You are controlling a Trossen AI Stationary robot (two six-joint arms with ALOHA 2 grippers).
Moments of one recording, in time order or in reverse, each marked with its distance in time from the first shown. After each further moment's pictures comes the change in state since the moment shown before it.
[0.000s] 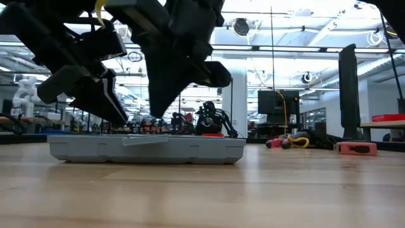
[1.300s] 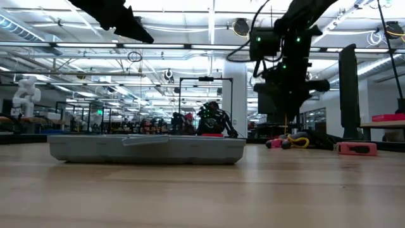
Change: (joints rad) left arm 0.199 -0.367 0.170 -0.056 -0.159 0.443; right arm -0.562 -0.742 -0.989 0.041 0.296 0.128
